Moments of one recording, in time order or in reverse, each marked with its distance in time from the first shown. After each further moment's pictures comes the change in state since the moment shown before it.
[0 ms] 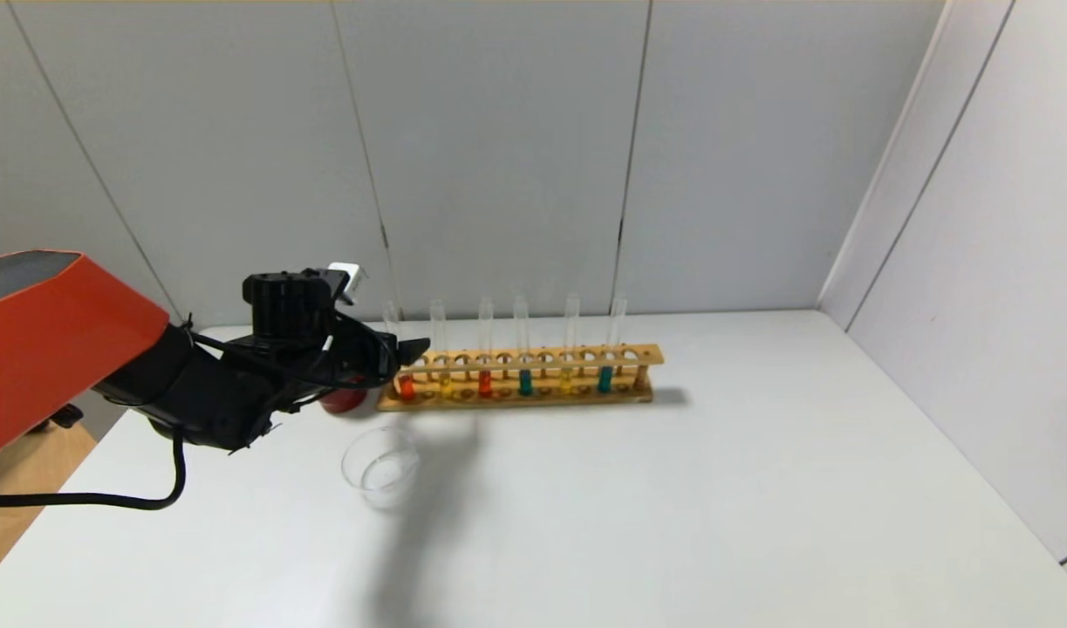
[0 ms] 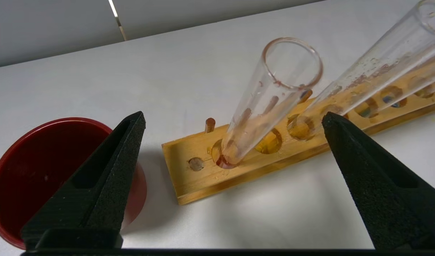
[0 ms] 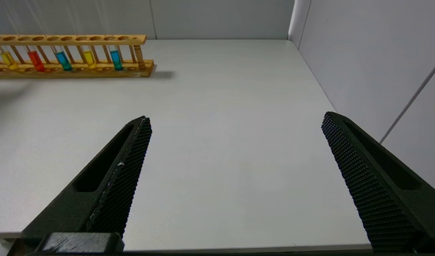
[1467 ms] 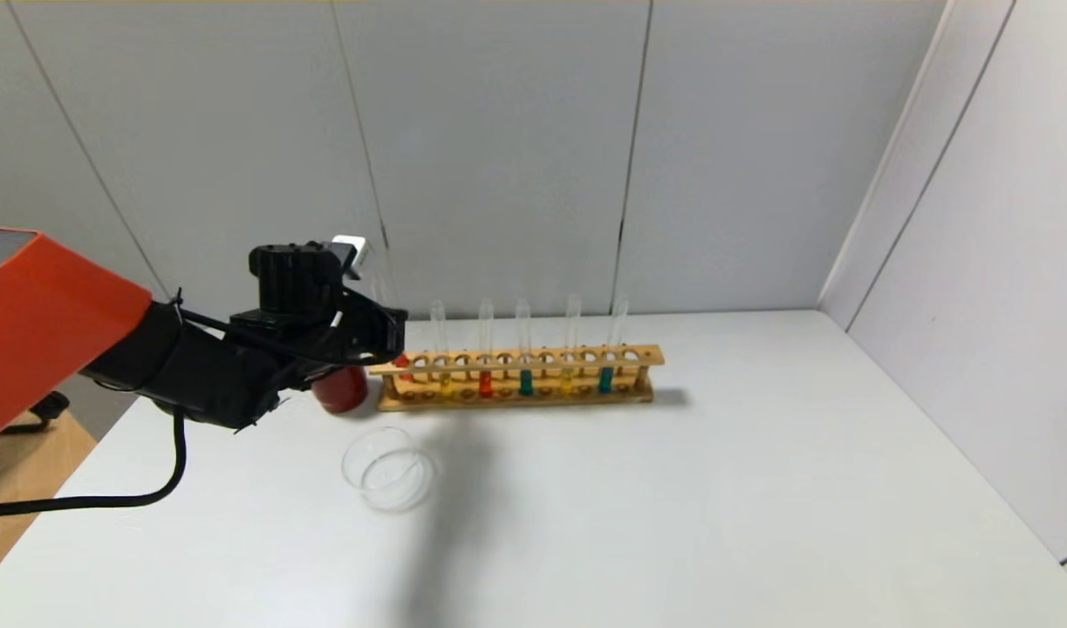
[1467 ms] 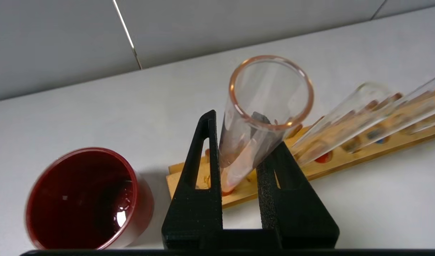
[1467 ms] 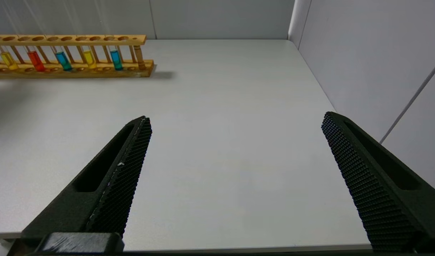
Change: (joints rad) left arm -0.052 -0.074 -0.082 0.108 0.097 0.000; right arm 0.000 0.000 0.000 0.000 0.000 0.000
